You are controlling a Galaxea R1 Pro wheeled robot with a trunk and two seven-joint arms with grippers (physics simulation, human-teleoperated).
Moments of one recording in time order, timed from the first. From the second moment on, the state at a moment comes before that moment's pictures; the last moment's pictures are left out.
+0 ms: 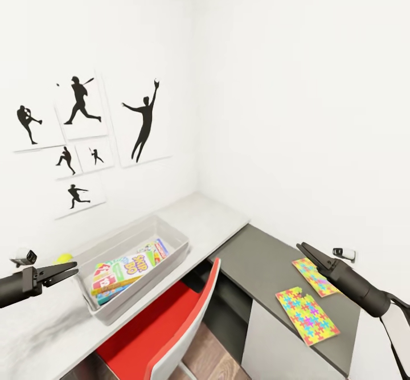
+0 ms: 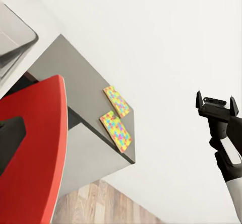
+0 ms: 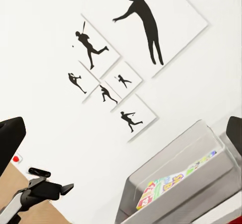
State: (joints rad) left arm -0.19 0.66 0.28 -1.38 0.87 1.02 -1.02; right arm -0.26 -0.24 -0.37 -1.37 -0.78 0.70 1.08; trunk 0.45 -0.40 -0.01
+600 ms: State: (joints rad) left arm -0.19 0.66 0.28 -1.38 0.87 1.02 -1.02; right arm -0.26 -0.24 -0.37 -1.37 -0.79 0.70 1.08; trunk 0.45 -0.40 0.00
